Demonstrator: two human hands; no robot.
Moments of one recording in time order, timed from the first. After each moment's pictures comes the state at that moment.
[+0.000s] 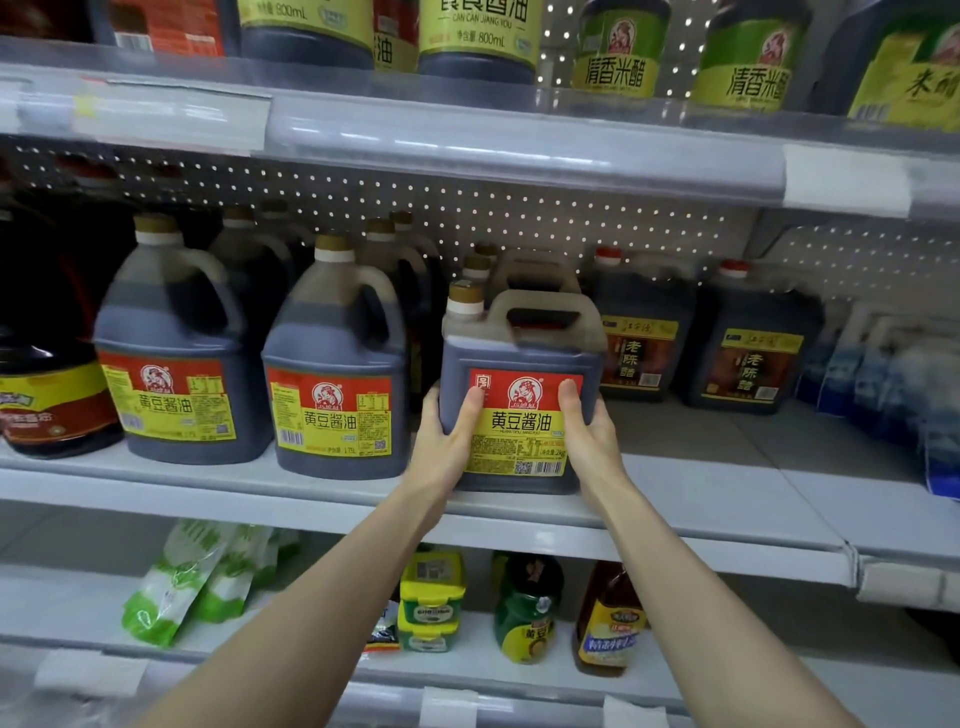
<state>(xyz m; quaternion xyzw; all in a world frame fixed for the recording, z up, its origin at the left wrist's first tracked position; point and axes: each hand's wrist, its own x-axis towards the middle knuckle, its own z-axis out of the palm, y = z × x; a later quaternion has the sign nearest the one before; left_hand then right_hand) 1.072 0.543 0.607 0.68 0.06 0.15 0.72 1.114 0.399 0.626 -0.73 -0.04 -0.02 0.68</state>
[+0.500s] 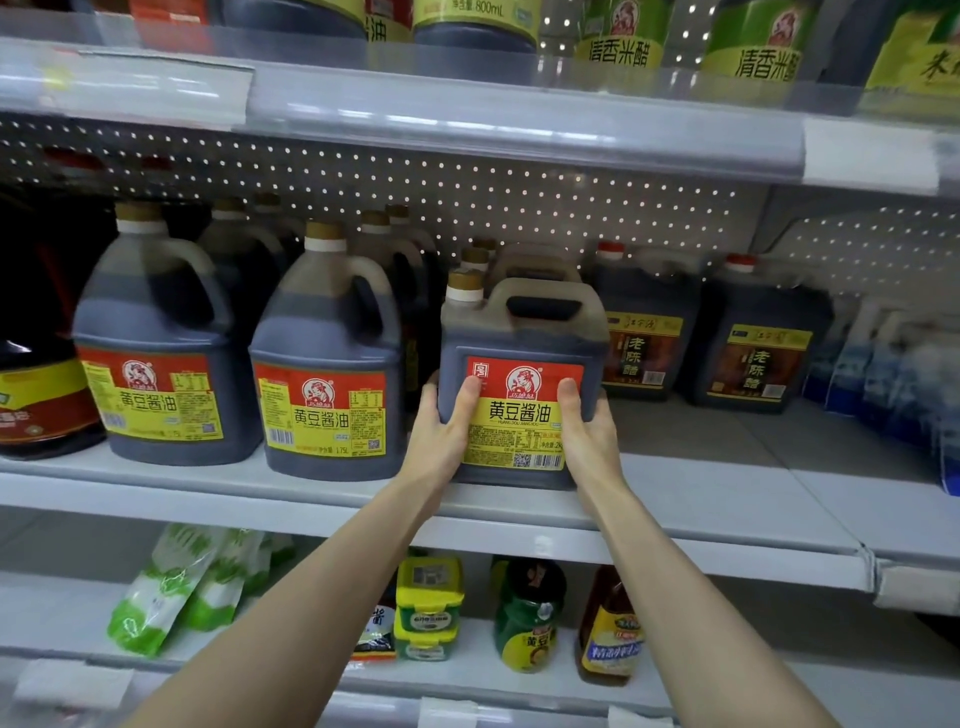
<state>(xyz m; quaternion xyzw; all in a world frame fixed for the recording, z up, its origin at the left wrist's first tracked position) 1.090 0.547 0.602 0.68 0.06 0.16 0.71 1.127 0.403 0.612 -0.72 -0.05 -0.06 0.69</state>
